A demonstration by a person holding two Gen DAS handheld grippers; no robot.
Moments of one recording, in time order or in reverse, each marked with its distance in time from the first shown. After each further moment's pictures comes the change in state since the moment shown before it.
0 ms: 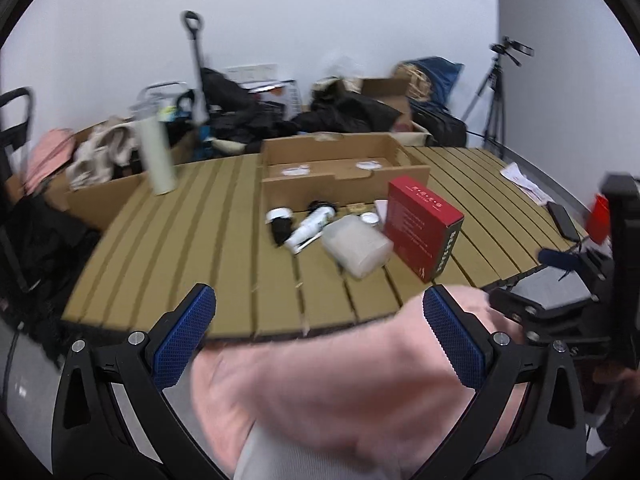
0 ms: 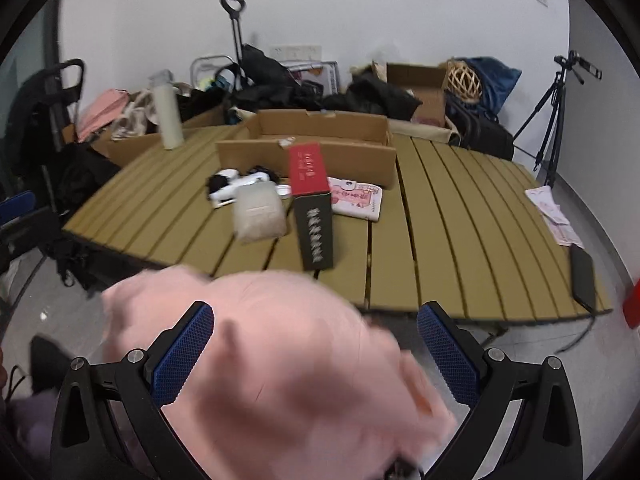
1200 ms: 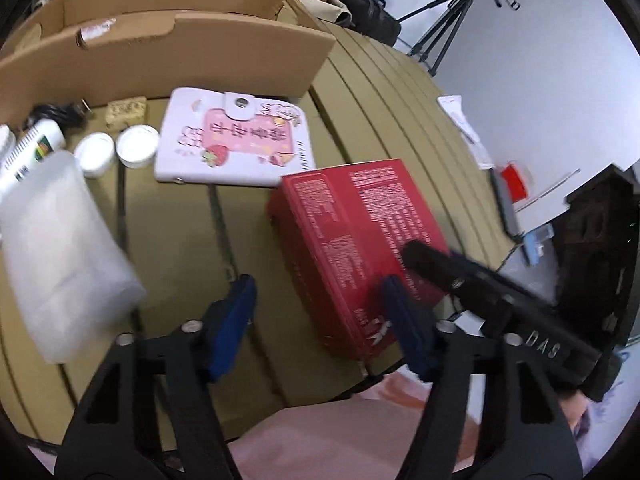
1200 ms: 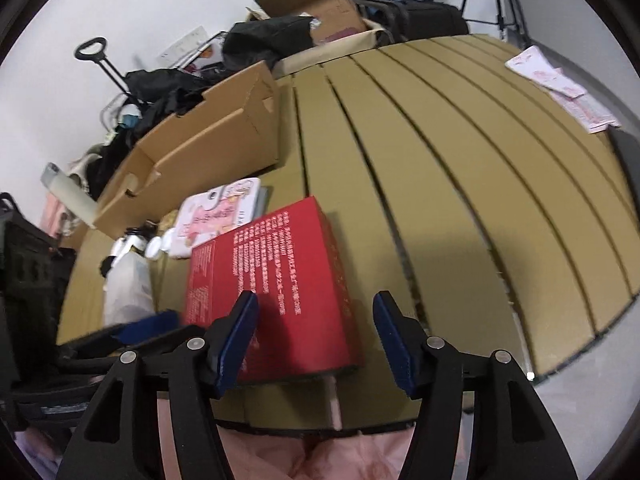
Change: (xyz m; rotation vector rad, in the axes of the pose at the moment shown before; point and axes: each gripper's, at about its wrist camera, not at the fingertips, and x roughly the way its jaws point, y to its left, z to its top) left arm 0.225 -0.114 0.023 -0.182 0.481 -0.497; right arm 0.114 -0.161 0.017 0.460 0.172 0.164
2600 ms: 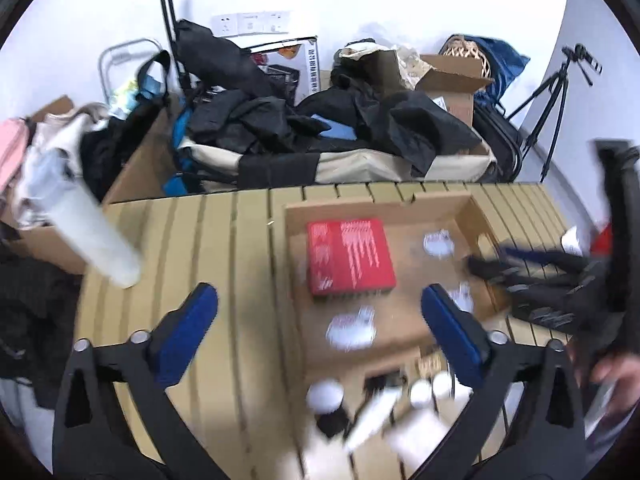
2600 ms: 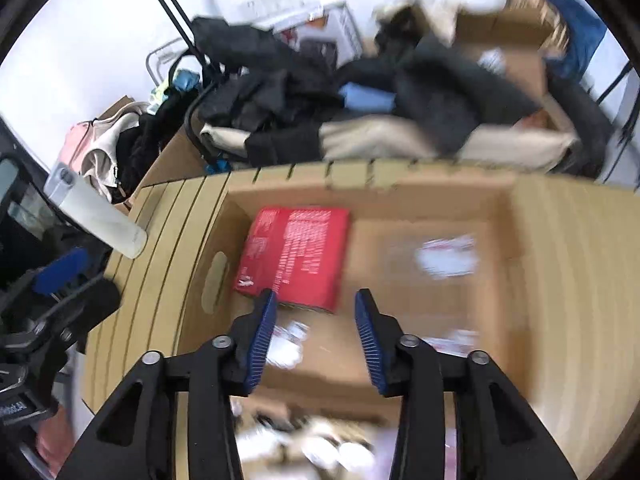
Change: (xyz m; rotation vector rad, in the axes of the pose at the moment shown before) left arm -0.212 0.120 0.202 0.026 -0.213 0.497; right arm 0.088 0.248 0.203 -0.335 0.094 -0.082
